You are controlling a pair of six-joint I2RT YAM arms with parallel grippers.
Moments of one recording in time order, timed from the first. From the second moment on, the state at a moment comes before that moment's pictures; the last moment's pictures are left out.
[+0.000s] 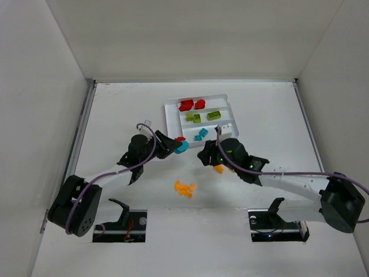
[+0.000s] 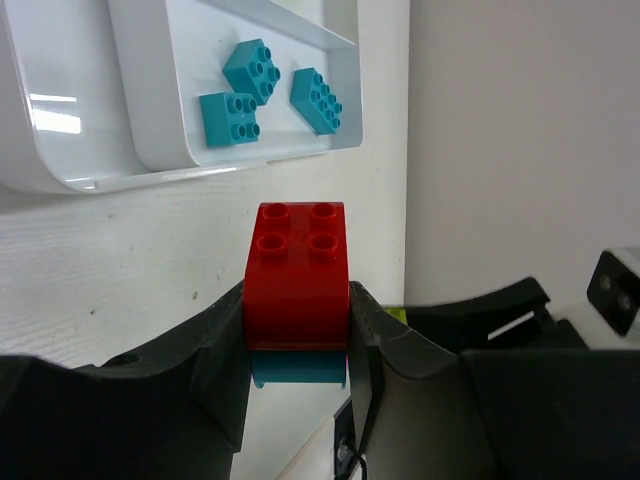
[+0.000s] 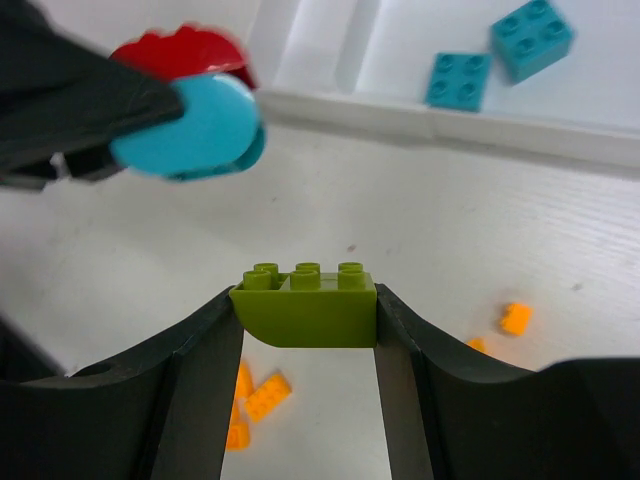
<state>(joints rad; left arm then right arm) -0.45 1.24 0.37 0.55 0.31 -1.13 0.92 1.19 0.62 0.10 0.20 0.54</state>
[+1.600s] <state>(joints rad) -0.60 1.02 0.22 0.53 0.34 -0.92 0.49 1.52 0.98 0.09 0.23 0.47</state>
